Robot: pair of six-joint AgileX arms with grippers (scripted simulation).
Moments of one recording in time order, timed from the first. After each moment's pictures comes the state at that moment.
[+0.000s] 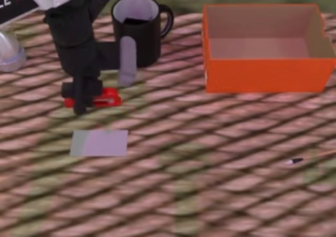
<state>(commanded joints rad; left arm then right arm) -0.37 2.03 1.69 -1.24 0.00 1.15 0.00 0.00 0.00 0.00 0.00 0.00</state>
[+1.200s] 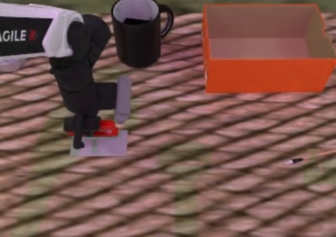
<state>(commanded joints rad) -0.33 2.11 1.42 -0.88 0.00 1.24 0.00 0.00 0.00 0.00 0.00 0.00</state>
